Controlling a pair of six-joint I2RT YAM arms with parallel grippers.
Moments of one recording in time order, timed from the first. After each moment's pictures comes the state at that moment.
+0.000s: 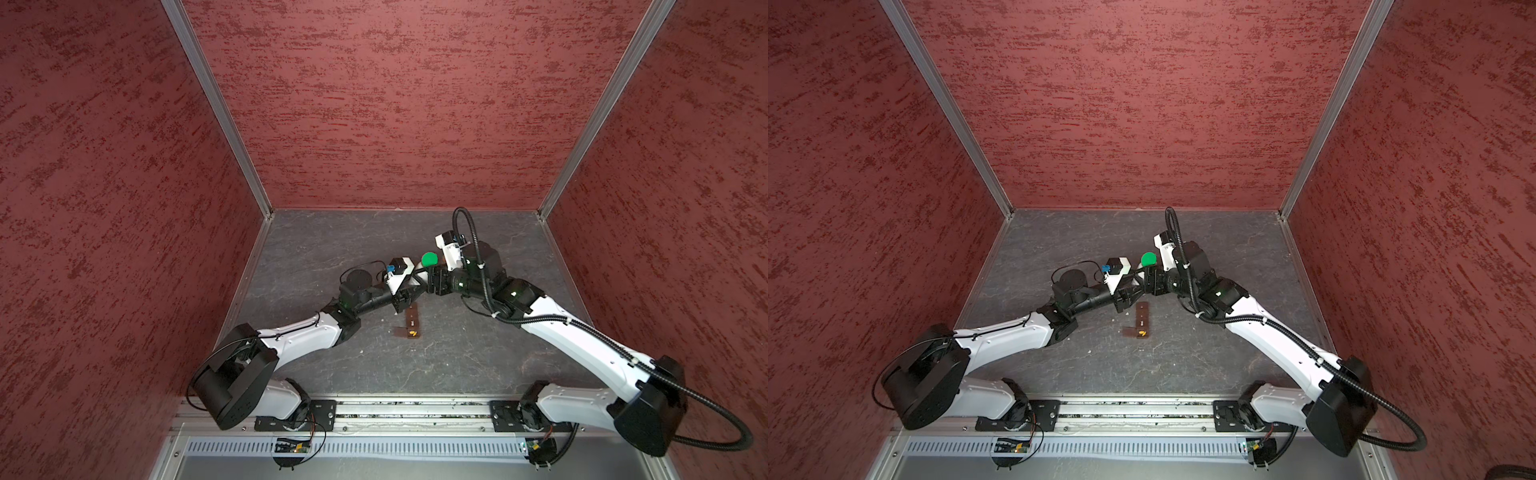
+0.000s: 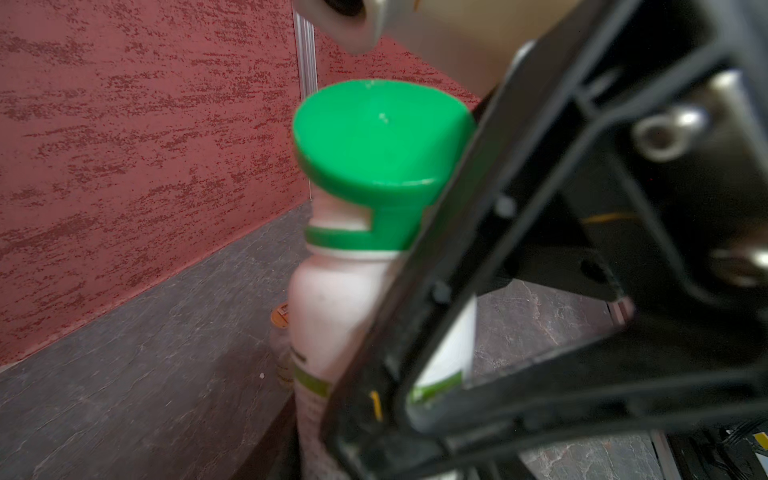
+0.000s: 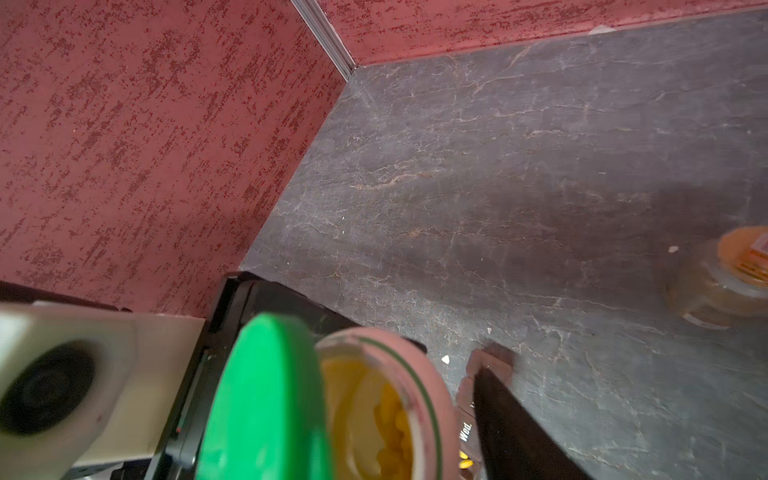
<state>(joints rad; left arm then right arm) -0.70 1.39 0.62 0.71 0.42 -0.01 0.68 1.24 1.04 -0.28 -0.22 0.51</state>
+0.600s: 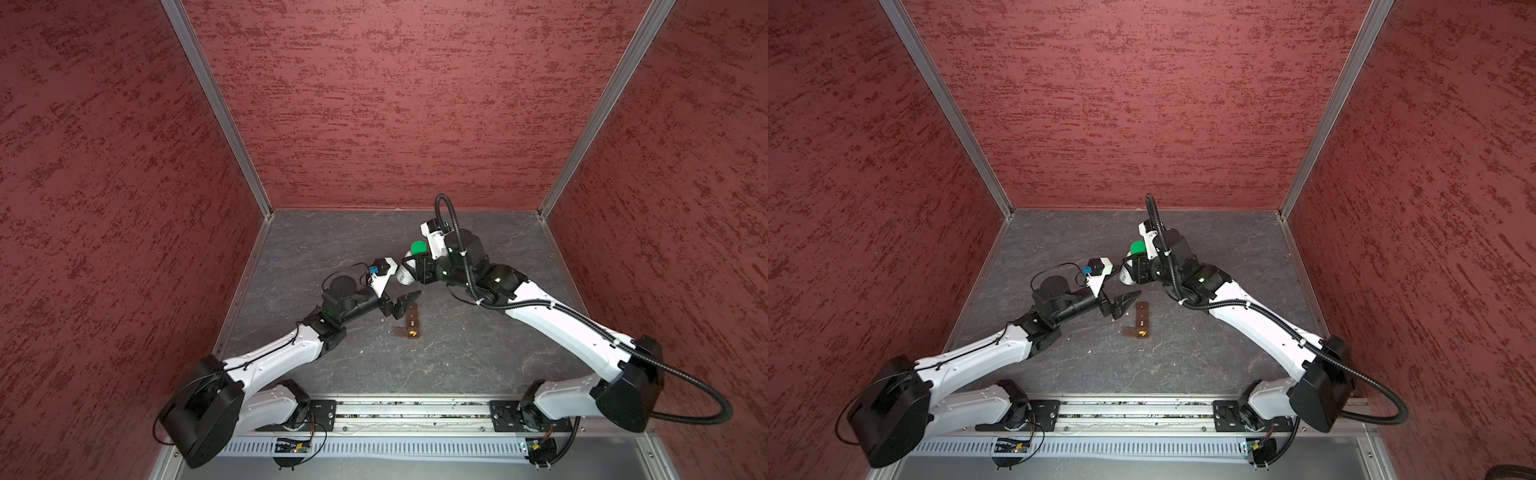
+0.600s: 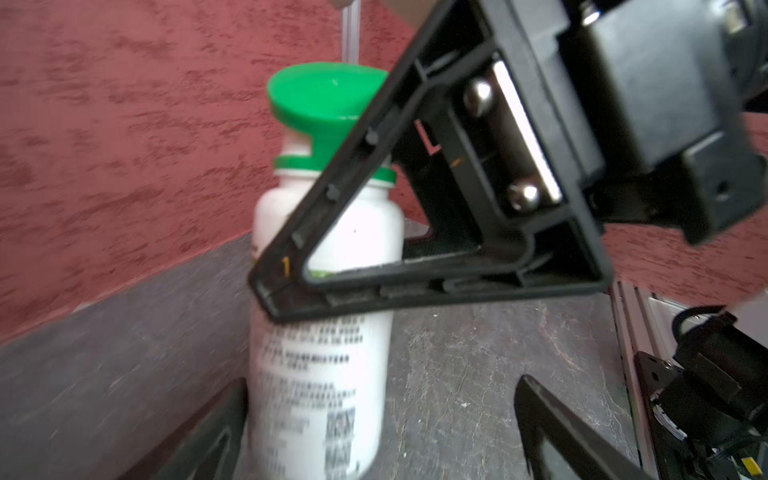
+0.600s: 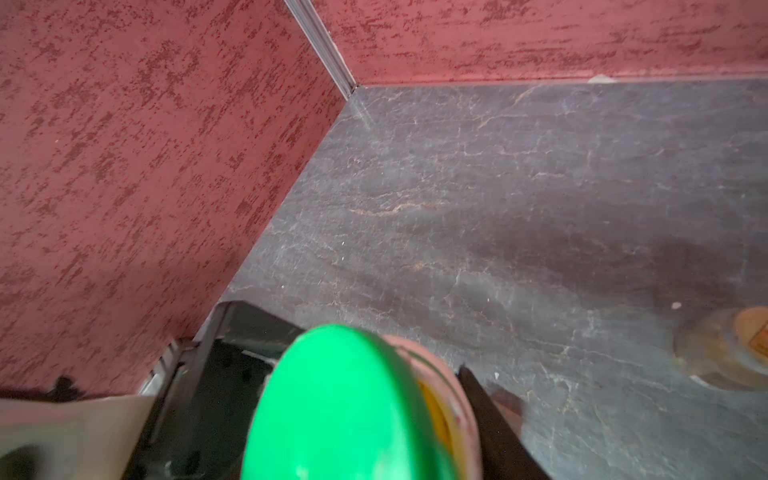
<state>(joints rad) -0.66 1.09 0.54 0.47 0.28 -0.09 0.75 1.42 1.28 -0.34 -0.07 0.48</state>
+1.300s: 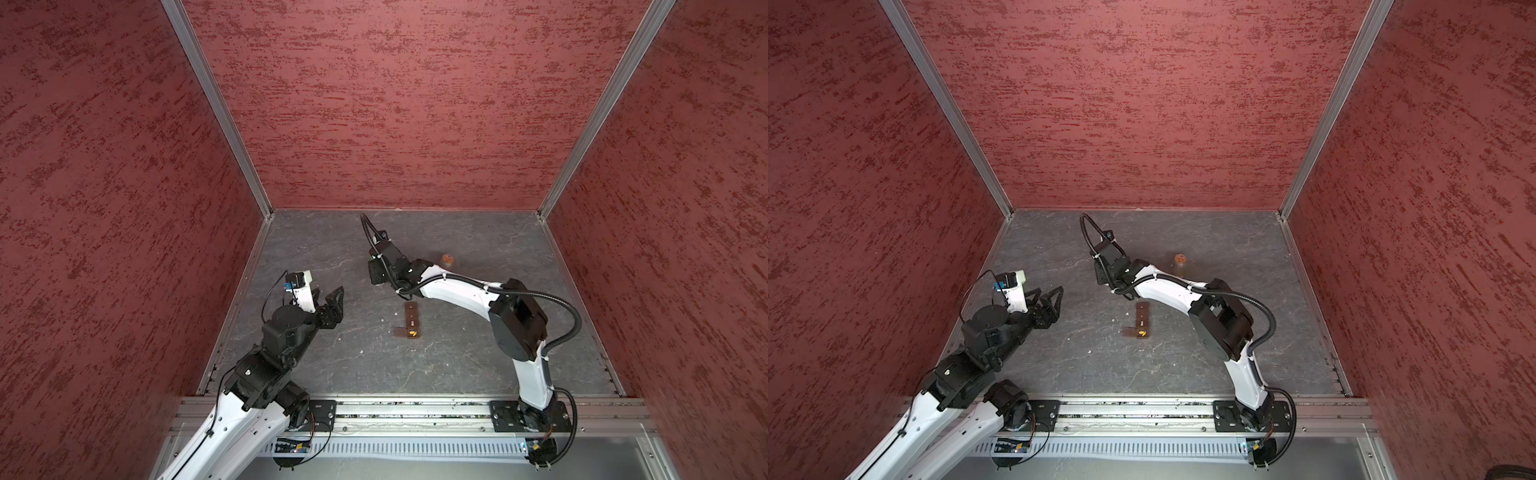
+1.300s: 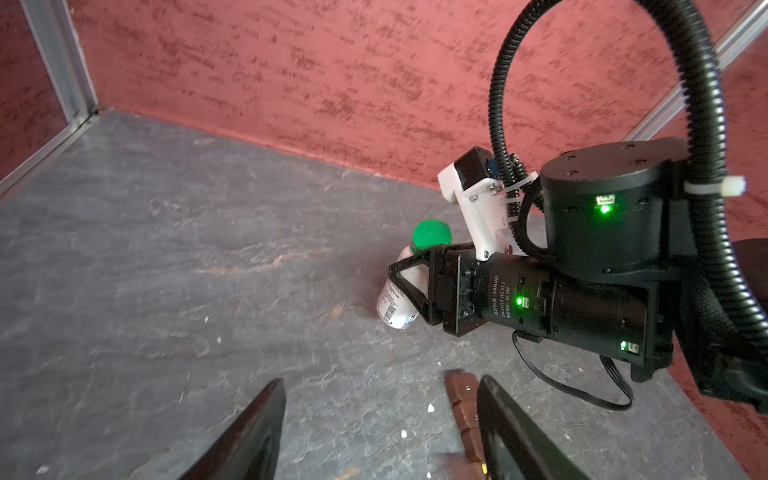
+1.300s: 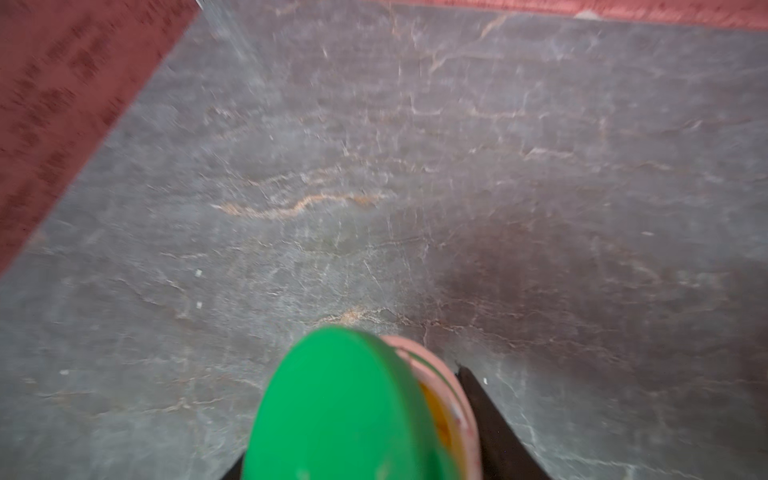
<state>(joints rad) -0.53 0.47 0.59 -0.46 -0.25 -0.48 0.87 2.08 1.63 -0.30 0.26 0.49</state>
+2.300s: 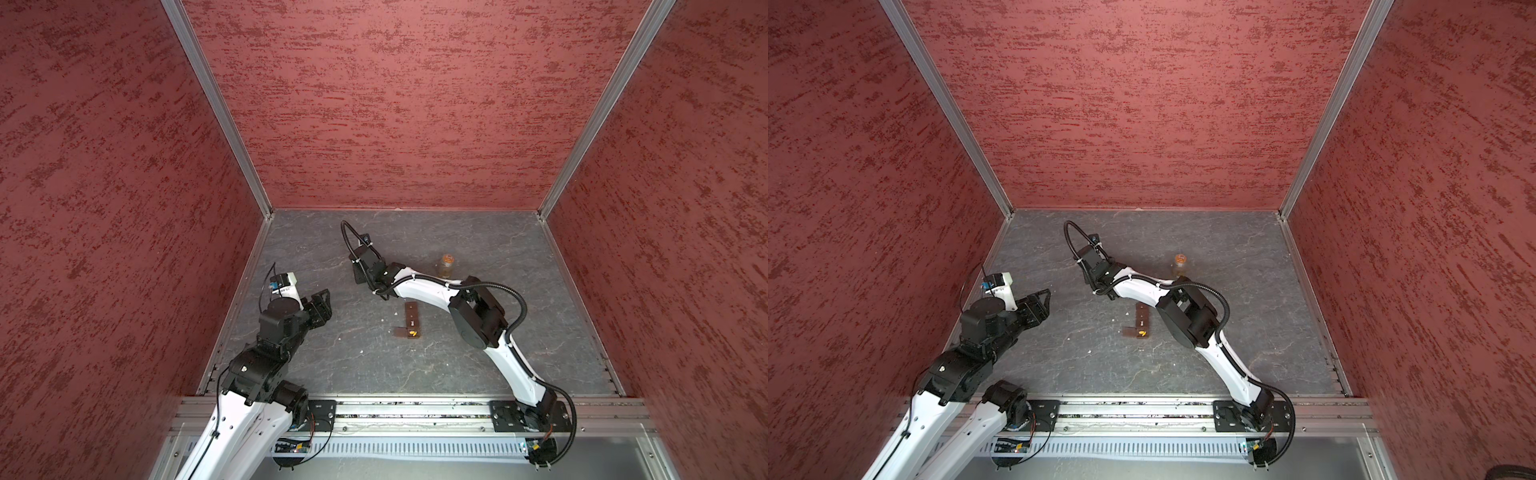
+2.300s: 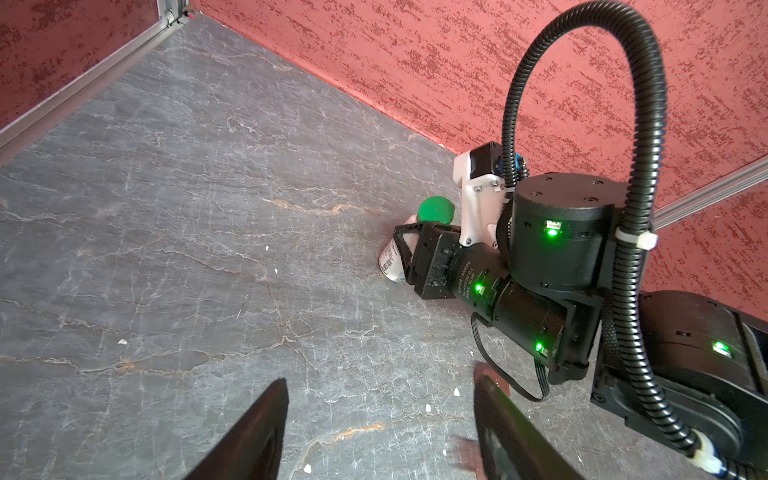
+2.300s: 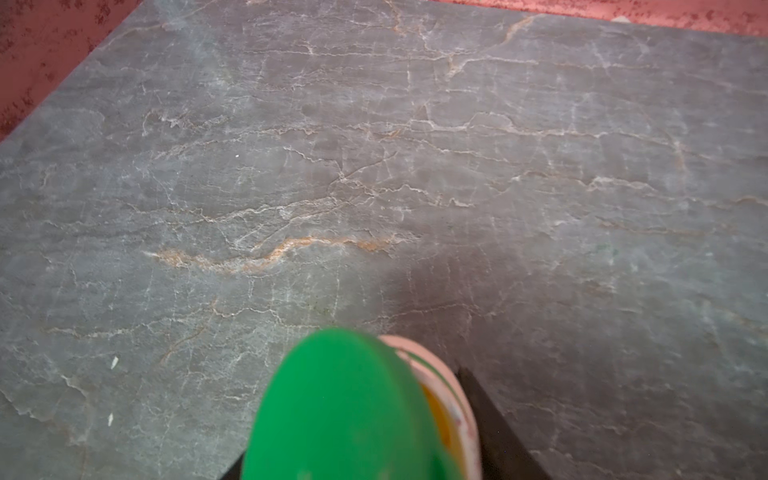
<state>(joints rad) -0.35 0.49 0.64 -0.63 -0.17 -0.61 0.89 2.38 1.91 -0.26 0.38 0.47</state>
